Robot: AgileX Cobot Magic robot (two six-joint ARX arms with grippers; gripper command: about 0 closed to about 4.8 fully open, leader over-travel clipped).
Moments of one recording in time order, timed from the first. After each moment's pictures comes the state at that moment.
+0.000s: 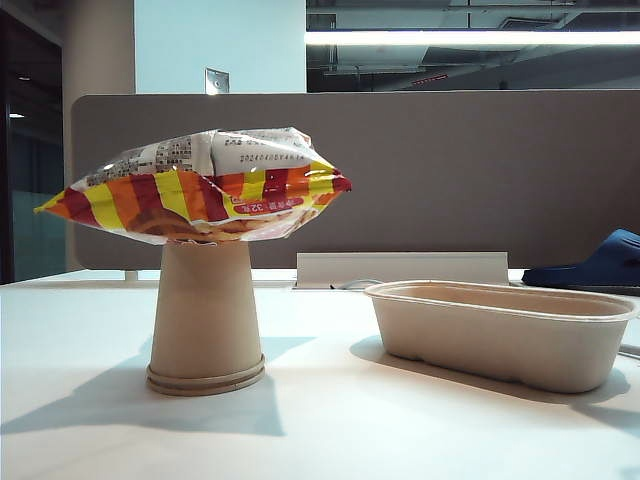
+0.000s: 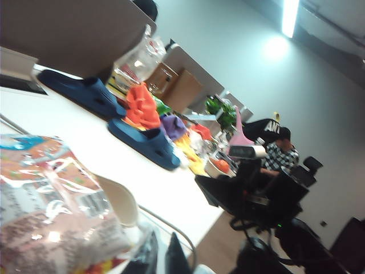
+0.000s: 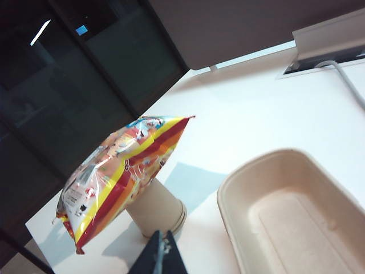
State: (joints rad) left arm 0.01 0.02 0.24 0.05 1.05 -0.85; right arm 0.04 0.00 0.12 -0.11 -0.73 0.56
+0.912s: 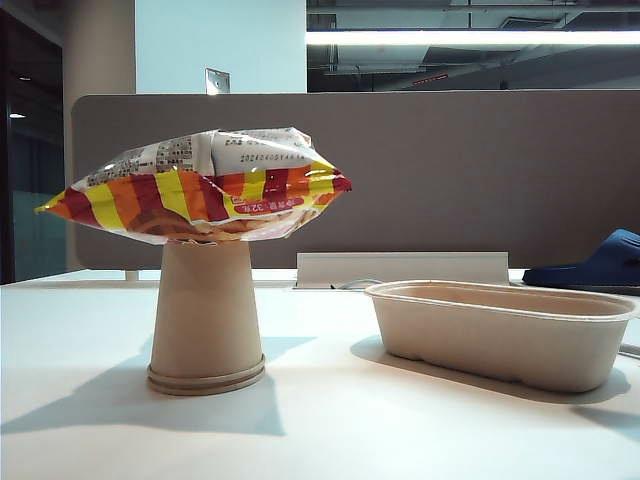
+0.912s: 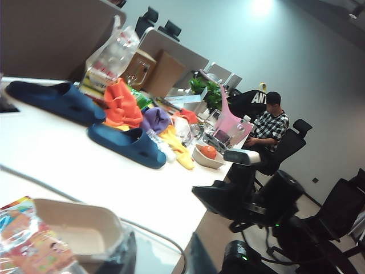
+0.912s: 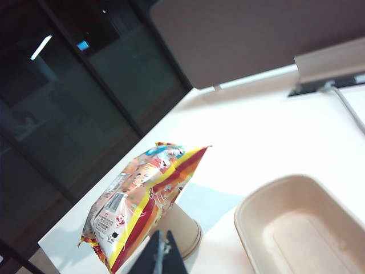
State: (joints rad) left arm 0.01 0.55 0.71 0.00 1.19 -0.67; right arm 0.04 0.02 0.28 -0.22 -0.70 0.60
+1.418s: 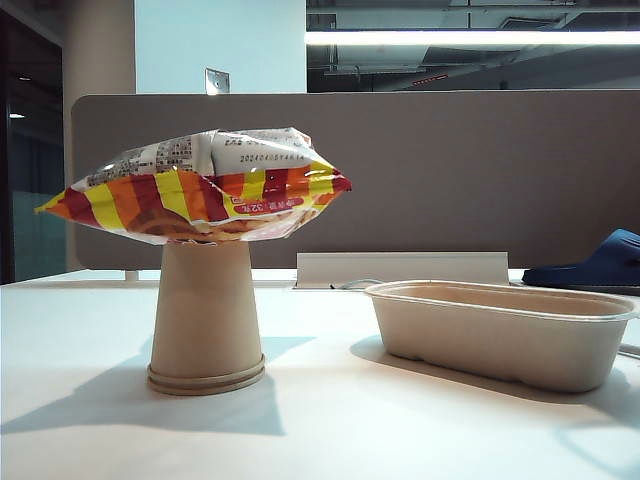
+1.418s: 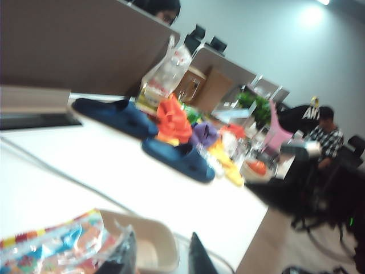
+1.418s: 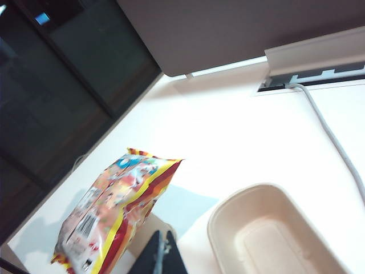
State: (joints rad) left arm -0.03 0.62 0.72 -0.06 1.00 -0.52; right arm 0.04 0.36 0.50 -0.27 -0.65 0.47
